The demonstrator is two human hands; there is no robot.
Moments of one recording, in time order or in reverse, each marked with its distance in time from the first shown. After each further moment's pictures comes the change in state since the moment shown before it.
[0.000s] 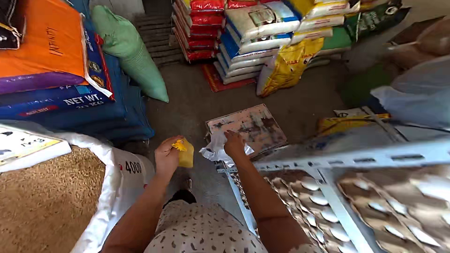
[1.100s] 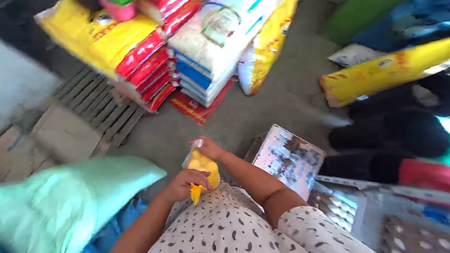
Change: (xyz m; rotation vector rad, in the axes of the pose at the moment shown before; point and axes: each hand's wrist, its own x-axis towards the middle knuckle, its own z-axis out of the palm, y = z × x) left_hand 0.665 -0.159 0.287 -0.746 -1.470 0.112; right_hand 0.612 -0.101 -0.215 0.939 0.040 -0.155
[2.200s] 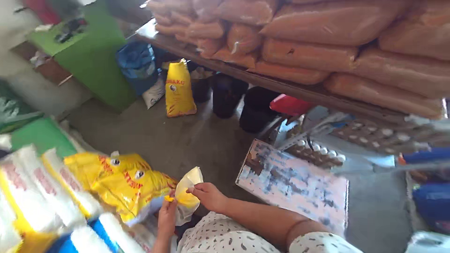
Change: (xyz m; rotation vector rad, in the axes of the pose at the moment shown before) left_hand 0.770 -0.370 -0.084 0.138 -0.556 -0.597; right_hand 0.034 0.037 -0.576 0.661 1.408 0.292
